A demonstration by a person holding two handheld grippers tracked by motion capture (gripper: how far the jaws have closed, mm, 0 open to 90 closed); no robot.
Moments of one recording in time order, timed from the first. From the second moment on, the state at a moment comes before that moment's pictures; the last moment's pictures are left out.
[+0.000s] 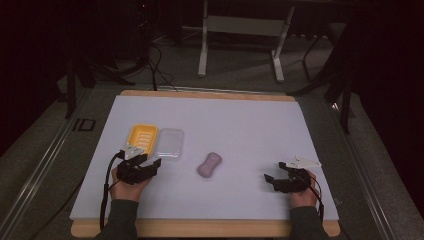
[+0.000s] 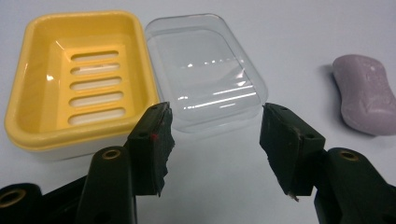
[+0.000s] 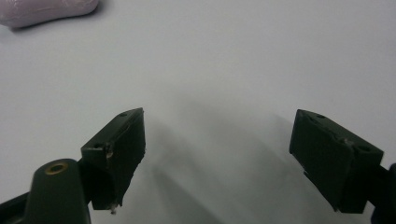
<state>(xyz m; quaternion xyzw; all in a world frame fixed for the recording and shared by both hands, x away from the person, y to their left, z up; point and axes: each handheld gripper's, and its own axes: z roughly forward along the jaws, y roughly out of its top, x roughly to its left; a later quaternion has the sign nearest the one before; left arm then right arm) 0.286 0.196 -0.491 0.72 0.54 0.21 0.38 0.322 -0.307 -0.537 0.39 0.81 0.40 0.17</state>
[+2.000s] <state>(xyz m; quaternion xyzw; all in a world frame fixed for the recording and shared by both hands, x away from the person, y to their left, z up) 0.334 0.153 -0.446 0.75 0.52 0.19 0.35 0.320 -0.311 -0.536 0.38 0.81 0.42 0.16</state>
